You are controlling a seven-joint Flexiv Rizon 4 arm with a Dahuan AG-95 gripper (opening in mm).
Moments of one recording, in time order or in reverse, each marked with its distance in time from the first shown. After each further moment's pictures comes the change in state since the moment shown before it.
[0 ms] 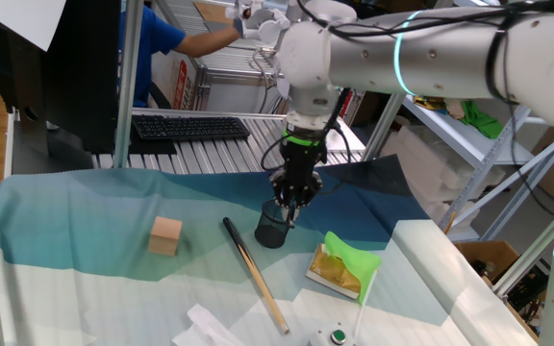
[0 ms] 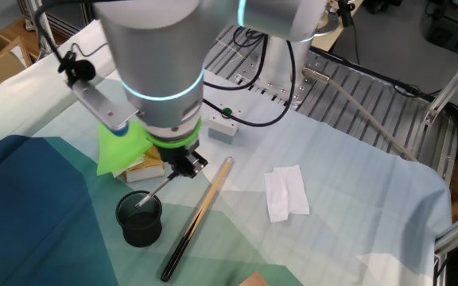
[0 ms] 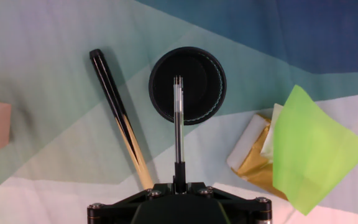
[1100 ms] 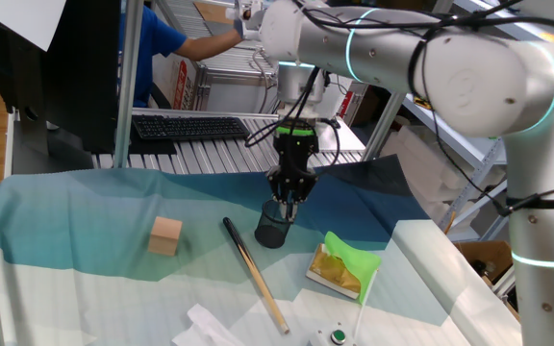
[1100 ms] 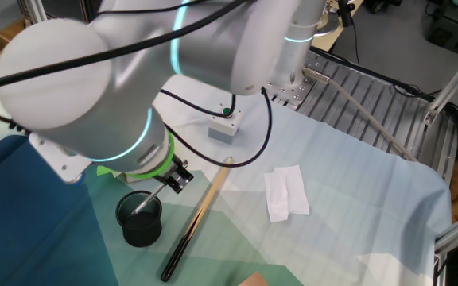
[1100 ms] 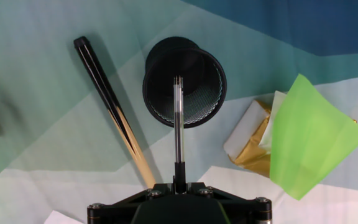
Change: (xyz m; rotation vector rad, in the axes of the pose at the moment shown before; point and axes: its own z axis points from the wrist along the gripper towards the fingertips) arm -0.013 -0.001 0.004 0.018 0.187 0.008
